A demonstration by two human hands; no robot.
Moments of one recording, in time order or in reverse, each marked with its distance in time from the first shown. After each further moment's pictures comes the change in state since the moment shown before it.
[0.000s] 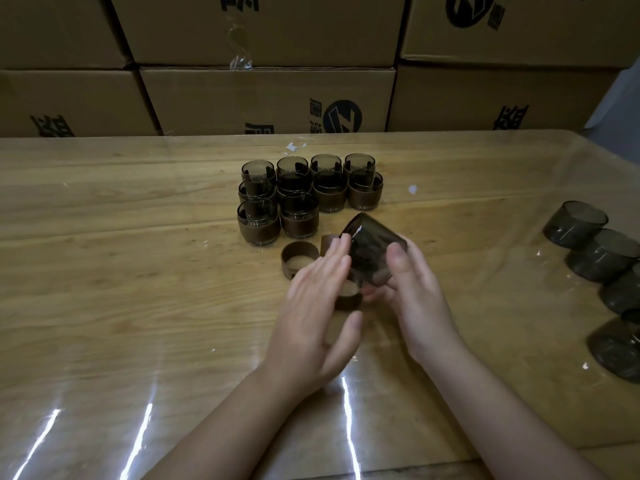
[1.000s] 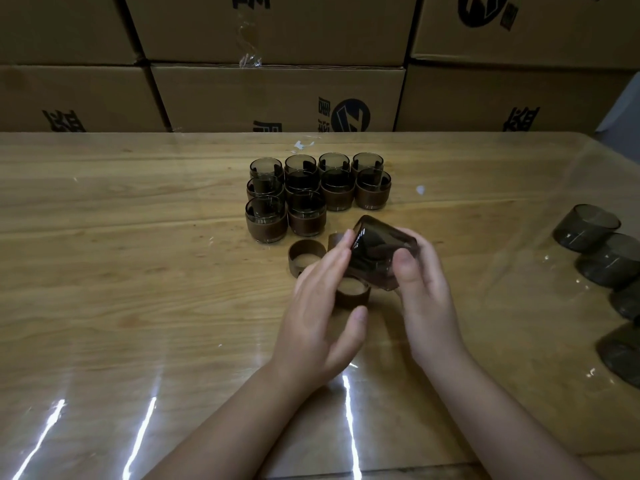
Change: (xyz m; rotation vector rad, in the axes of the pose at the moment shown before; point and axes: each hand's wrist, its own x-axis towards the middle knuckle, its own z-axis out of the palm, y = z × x) left_hand -0.001 0.000 0.003 -0.114 0.076 -0.063; right_hand -0.005 0.001 0.008 -0.044 0.071 -0.192
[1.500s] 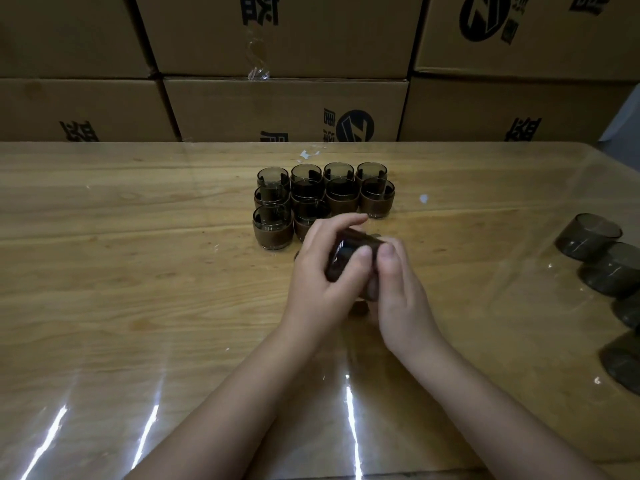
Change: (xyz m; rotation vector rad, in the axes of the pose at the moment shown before) left_hand 0.049 0.004 -0.007 -0.258 0.079 -0.359; right_hand 0.008 -0.009 0.022 -0.344 -0.084 -0.044
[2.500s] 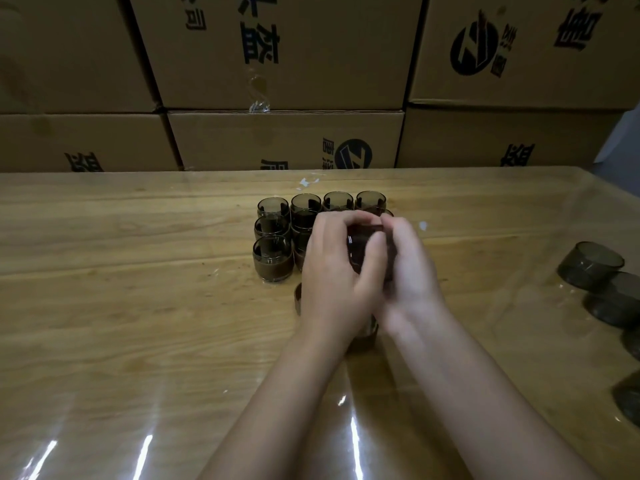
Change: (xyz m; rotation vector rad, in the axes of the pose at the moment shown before) left_hand 0.041 0.010 0.019 0.188 0.161 0.088; right_hand 0.058 -0.038 0.003 0.811 0.061 0.417
